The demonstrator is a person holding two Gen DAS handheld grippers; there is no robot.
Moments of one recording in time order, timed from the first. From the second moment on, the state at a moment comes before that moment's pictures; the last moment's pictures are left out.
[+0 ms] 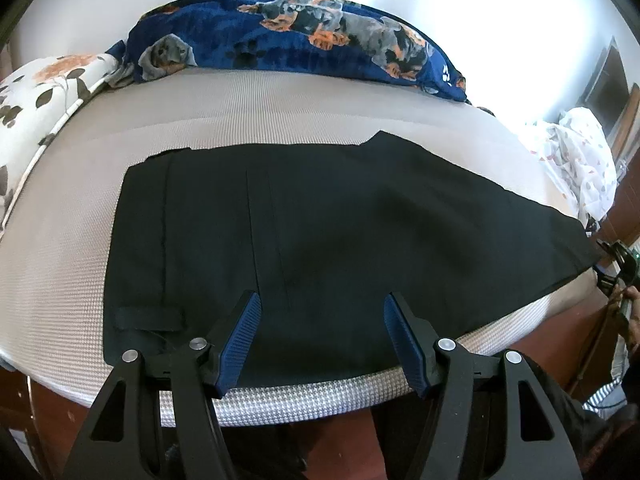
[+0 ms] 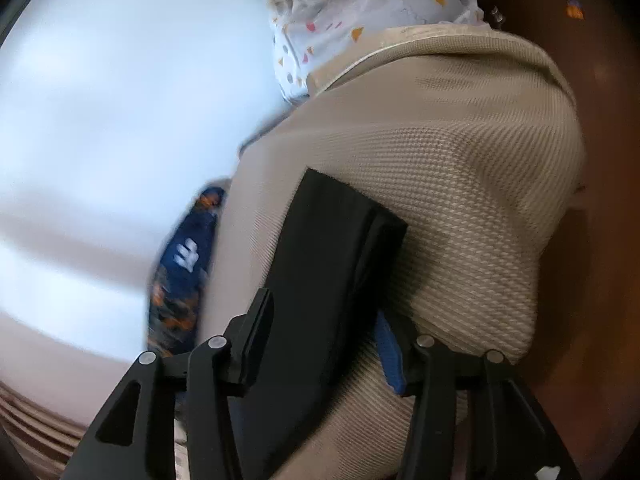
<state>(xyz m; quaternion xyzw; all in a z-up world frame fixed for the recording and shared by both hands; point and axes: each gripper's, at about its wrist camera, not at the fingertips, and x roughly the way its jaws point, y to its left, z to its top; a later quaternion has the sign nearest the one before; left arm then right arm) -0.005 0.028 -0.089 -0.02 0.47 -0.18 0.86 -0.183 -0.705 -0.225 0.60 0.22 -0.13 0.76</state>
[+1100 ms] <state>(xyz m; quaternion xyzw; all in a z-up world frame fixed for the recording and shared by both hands) -0.011 0.018 -0.083 0.00 0.46 -0.18 0.87 -0.083 -0.501 -0.165 0.43 0.37 0.01 0.82</state>
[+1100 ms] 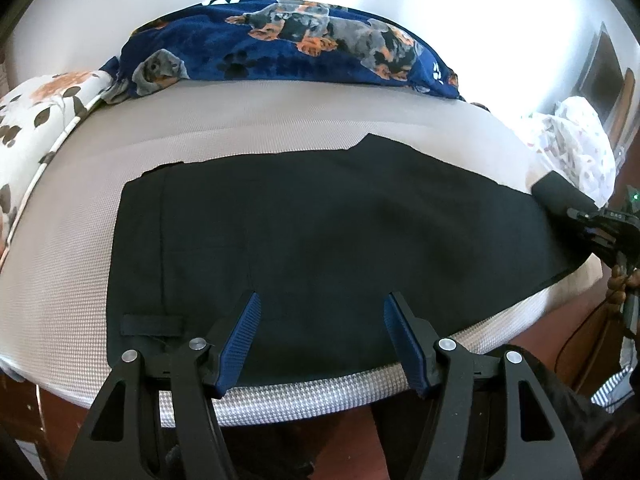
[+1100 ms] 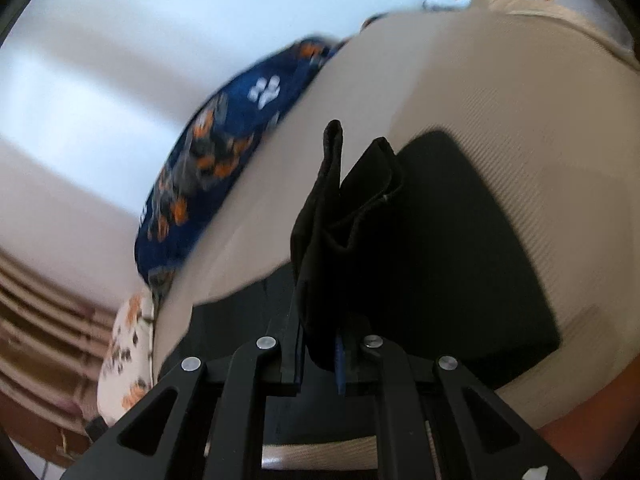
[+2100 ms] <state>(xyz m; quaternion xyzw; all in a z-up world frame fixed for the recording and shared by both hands) -0.011 0.023 -0.085 0.00 0.47 -0.17 0.87 -0.049 -0.346 -0.153 0.15 0.47 0.09 0.87</state>
